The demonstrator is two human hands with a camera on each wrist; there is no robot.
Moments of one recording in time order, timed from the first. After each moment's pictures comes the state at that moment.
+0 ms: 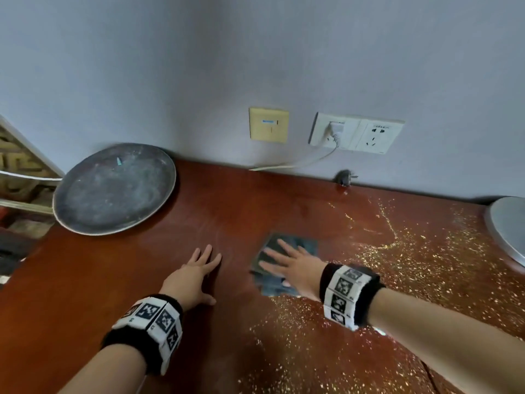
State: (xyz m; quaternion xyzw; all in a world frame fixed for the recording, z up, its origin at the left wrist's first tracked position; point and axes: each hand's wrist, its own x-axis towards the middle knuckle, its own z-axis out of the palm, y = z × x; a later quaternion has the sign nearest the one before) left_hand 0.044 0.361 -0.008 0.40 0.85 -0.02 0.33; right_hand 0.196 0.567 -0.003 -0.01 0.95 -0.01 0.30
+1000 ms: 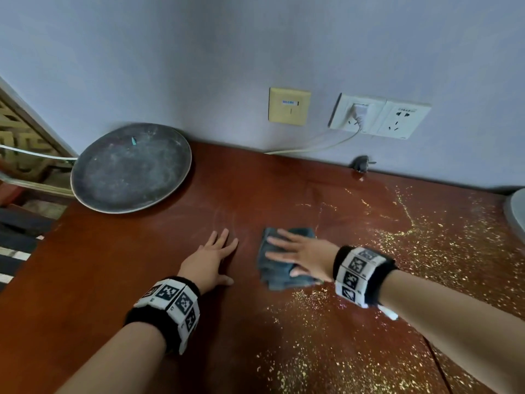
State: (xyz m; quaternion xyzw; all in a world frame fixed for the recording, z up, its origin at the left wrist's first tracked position) left_hand 0.048 0.354 -0.006 0.42 0.84 -0.01 0.33; right_hand 0.182 0.559 0.005 -0.10 0.94 0.02 0.32
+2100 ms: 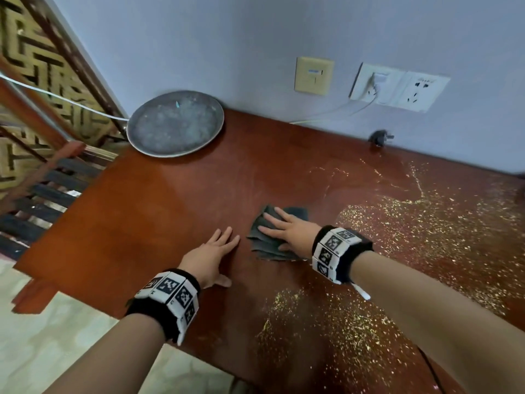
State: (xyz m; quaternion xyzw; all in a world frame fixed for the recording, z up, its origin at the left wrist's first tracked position) left_hand 0.152 0.272 -0.001 0.38 0.86 -0.04 0.34; right_hand 0.220 0.492 -0.002 -0.16 0.94 0.04 0.29
